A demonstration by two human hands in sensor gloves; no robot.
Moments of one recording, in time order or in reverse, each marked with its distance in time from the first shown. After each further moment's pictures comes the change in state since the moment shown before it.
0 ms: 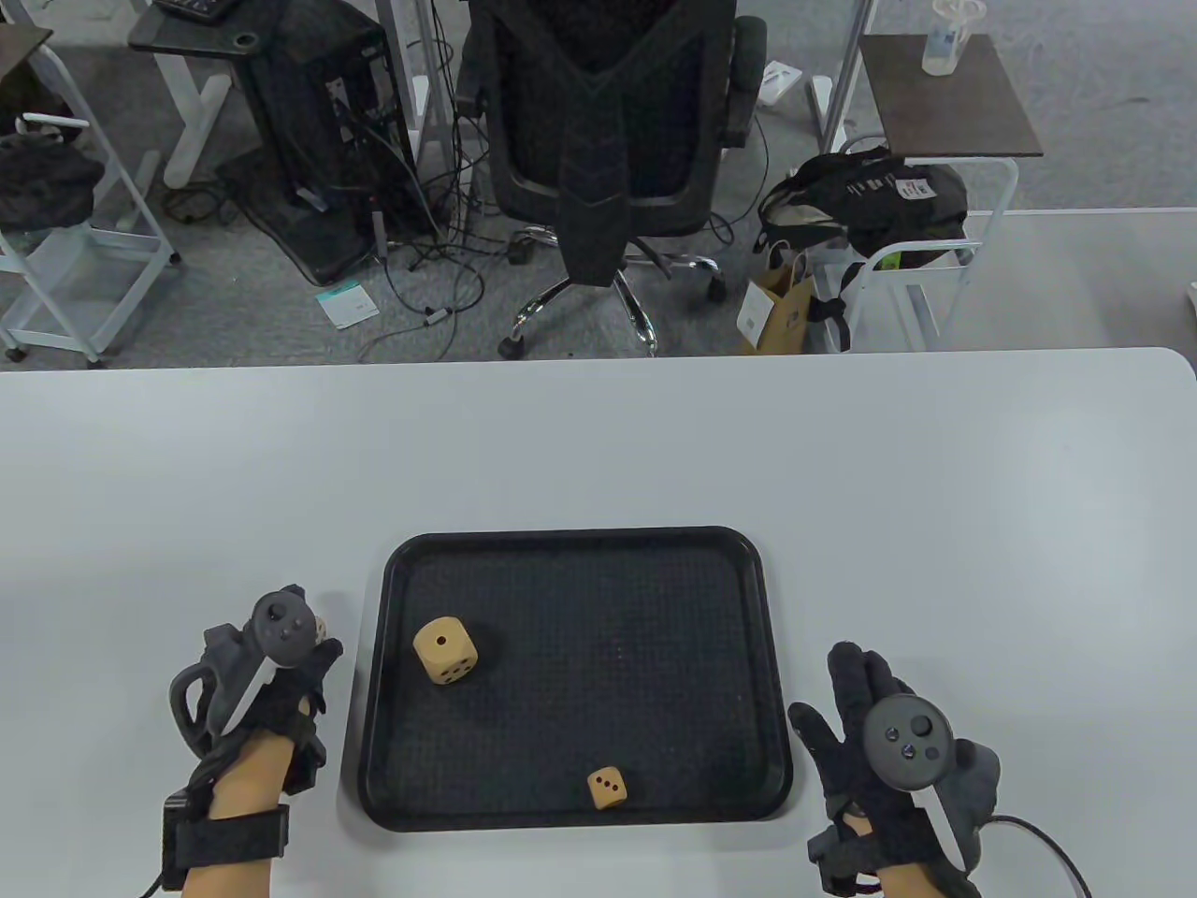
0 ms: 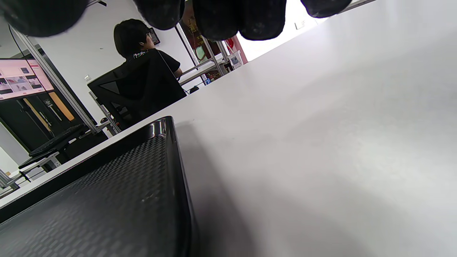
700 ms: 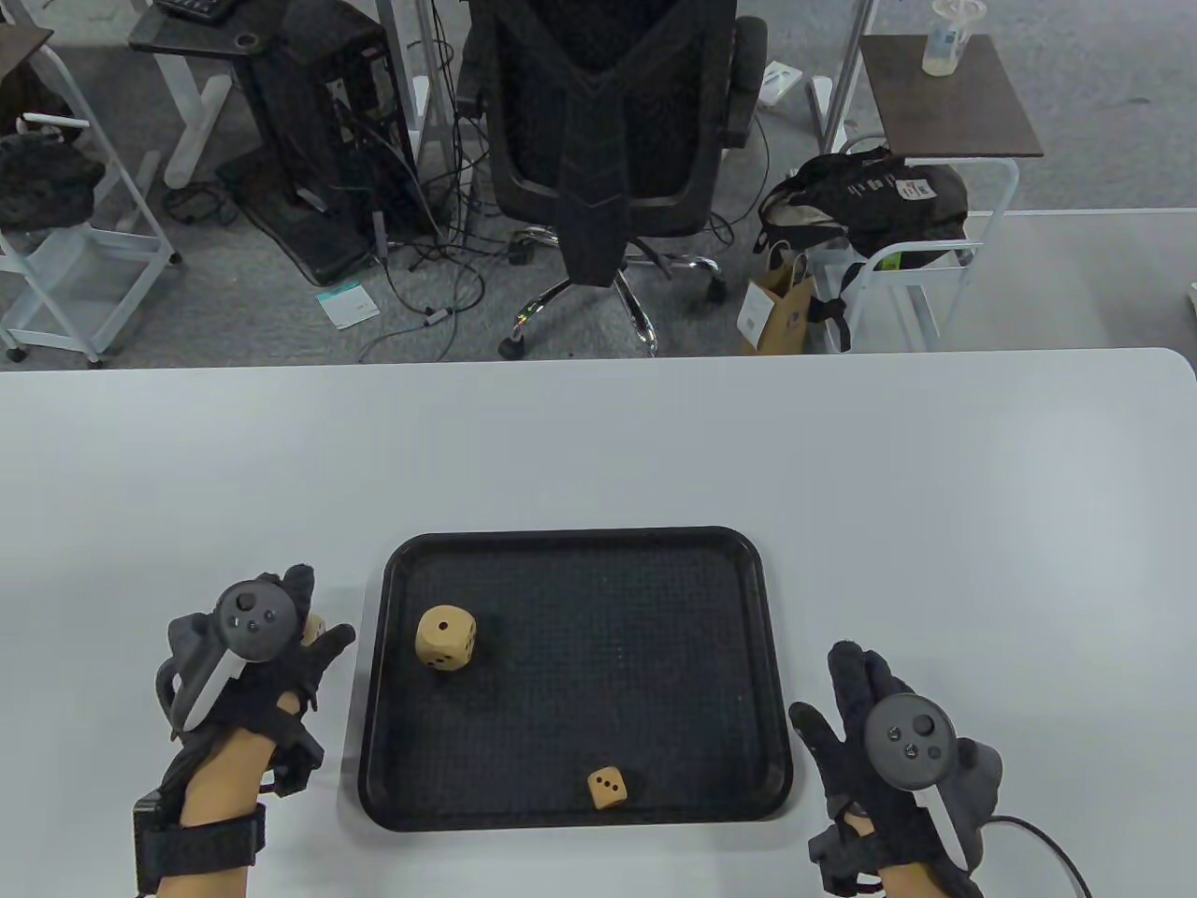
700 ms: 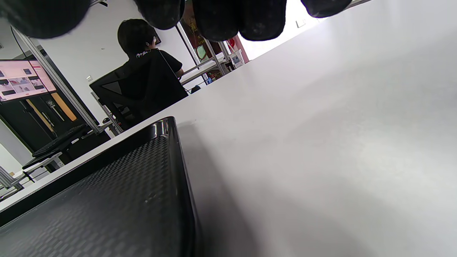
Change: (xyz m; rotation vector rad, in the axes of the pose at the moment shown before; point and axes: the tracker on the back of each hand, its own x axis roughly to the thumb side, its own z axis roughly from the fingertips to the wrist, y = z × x) left_hand 0.000 0.035 0.008 -0.090 -0.089 0.163; right_hand 0.000 -0.001 -0.001 0.004 -0.005 -0.009
